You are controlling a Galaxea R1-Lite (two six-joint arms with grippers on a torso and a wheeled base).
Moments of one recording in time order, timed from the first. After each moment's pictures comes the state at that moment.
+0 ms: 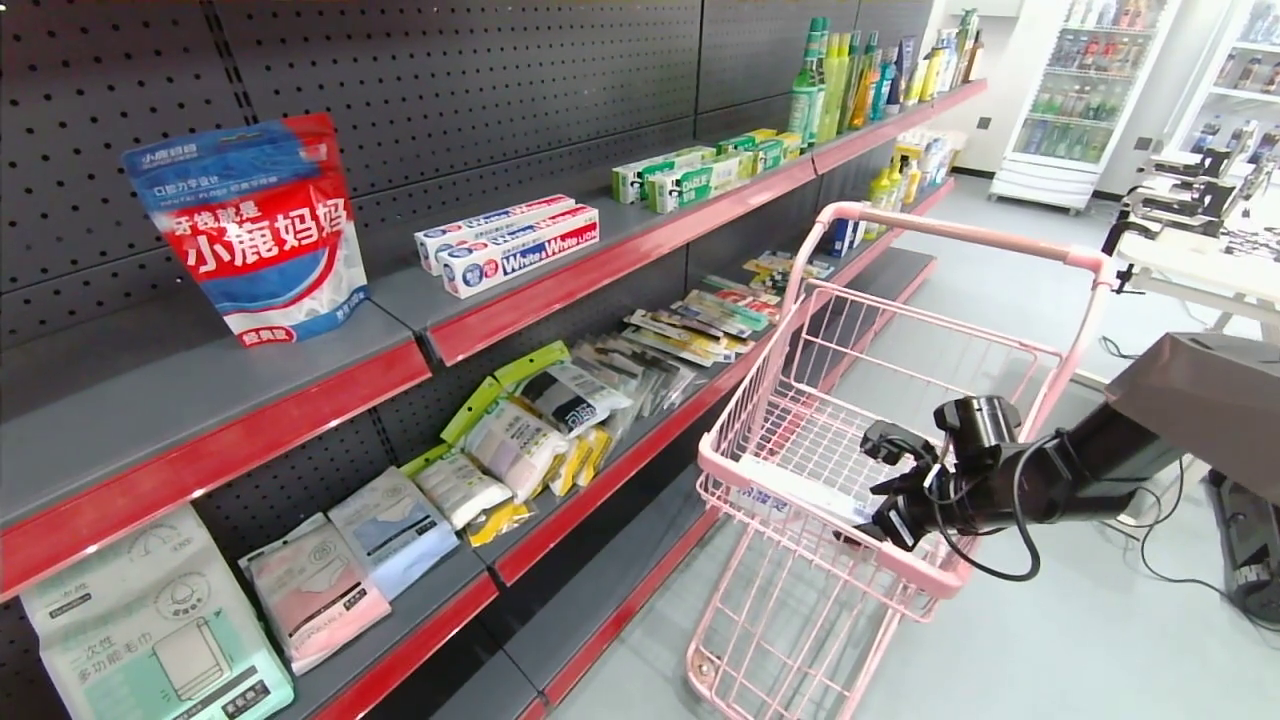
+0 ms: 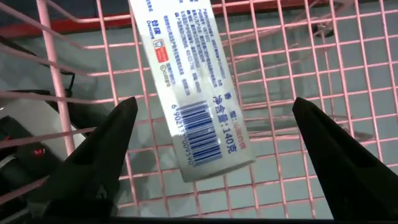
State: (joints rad) left arm 0.00 0.00 0.00 0.00 0.05 0.00; right arm 0.01 2.36 -1.08 -0.35 0.42 -0.61
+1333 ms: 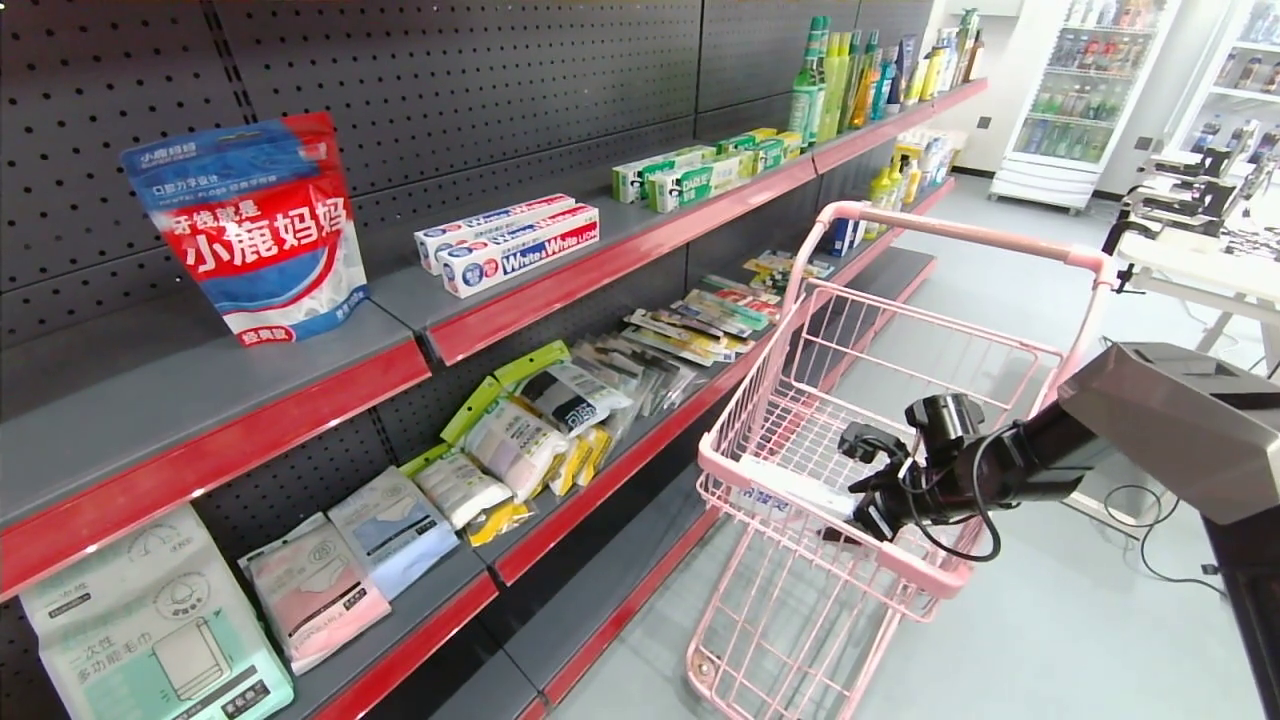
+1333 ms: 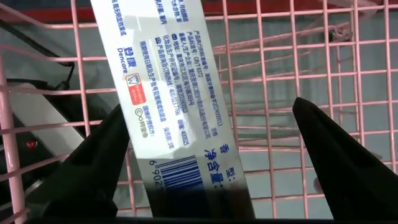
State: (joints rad) left arm 0.00 0.00 0.00 0.00 0.05 0.00; right arm 0.01 2.49 -1.30 -0.19 0.45 -0.68
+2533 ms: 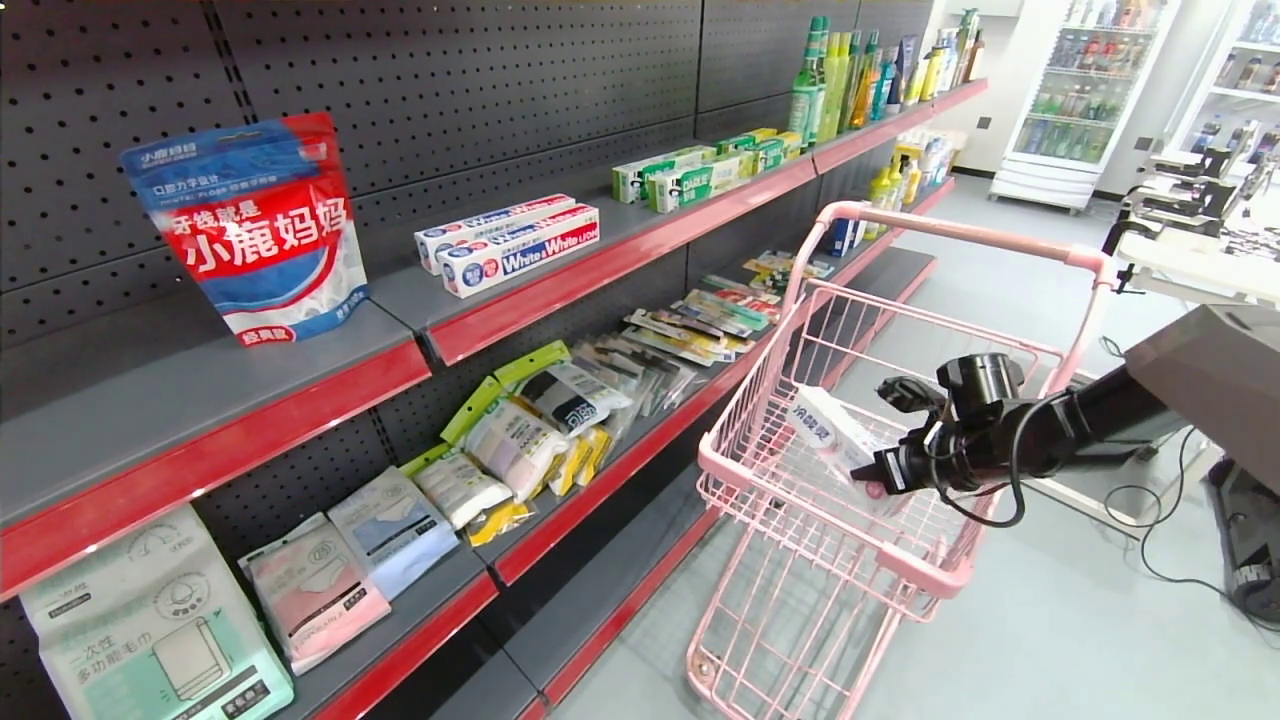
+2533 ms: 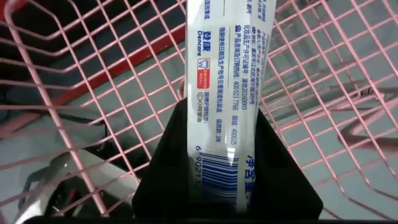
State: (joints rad) left arm 0.00 0.00 0.00 0.00 0.05 0.00; right arm 0.00 2.32 -1.25 -0.20 0.34 -0.22
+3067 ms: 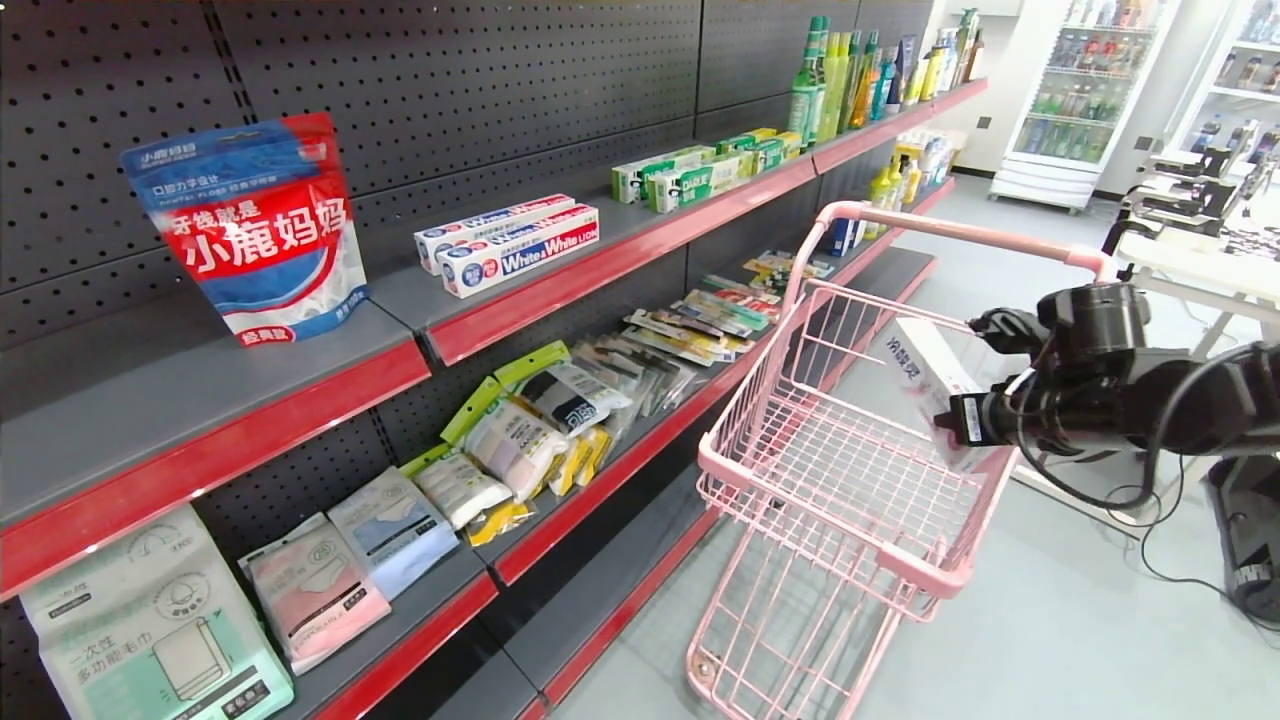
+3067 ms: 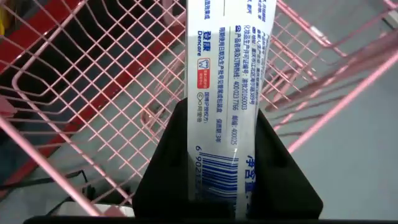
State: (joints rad) left arm 0.00 0.00 0.00 0.00 0.05 0.00; right arm 0.00 1.91 -1.02 -0.21 0.03 -0.07
